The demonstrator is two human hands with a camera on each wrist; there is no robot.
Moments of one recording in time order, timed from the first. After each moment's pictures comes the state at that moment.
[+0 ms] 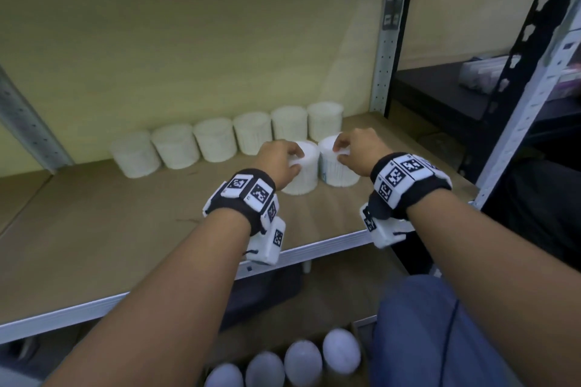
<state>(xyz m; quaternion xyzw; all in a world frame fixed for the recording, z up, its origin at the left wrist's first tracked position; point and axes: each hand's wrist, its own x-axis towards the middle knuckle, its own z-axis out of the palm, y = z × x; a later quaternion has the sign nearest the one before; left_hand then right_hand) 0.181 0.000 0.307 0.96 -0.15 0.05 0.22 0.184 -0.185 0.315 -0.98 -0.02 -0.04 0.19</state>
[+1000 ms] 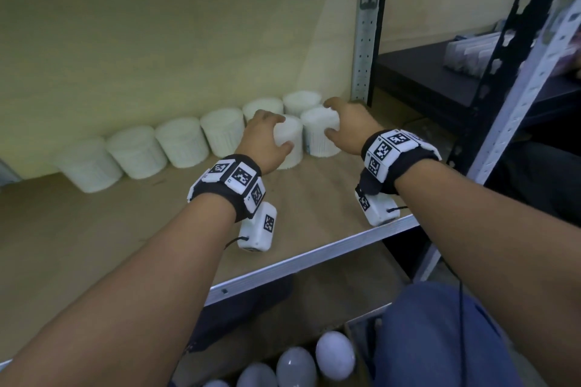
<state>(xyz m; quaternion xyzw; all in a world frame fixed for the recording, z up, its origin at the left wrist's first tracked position) 0.237 -0.028 0.303 0.95 -0.16 0.08 0.25 0.226 -0.212 0.315 -0.97 -0.02 -0.08 0.23</state>
